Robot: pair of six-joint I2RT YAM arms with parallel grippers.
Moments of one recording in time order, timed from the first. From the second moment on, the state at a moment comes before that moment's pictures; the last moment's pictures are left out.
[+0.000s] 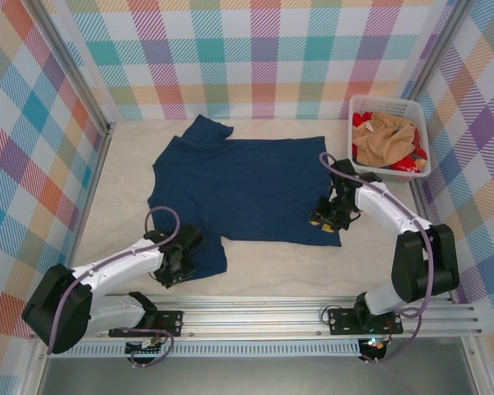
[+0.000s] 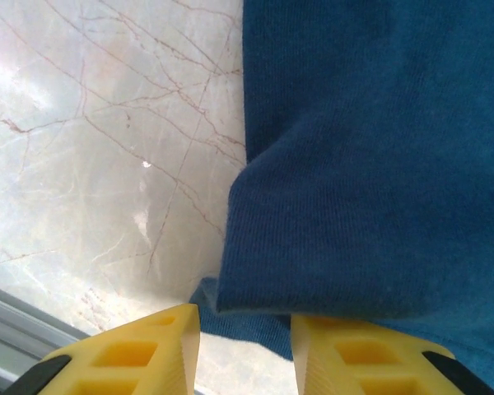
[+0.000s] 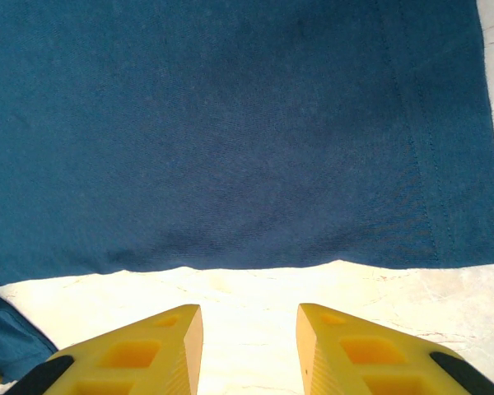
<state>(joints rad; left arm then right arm) -0.64 1.19 0.56 -0.95 -0.11 -1.21 0.25 1.49 1.04 -0.96 -0.27 0.63</state>
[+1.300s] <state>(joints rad) -0.64 1.04 0.66 -1.15 -0.07 -1.32 0.04 1.50 0.85 -0.91 -0.19 0.86</state>
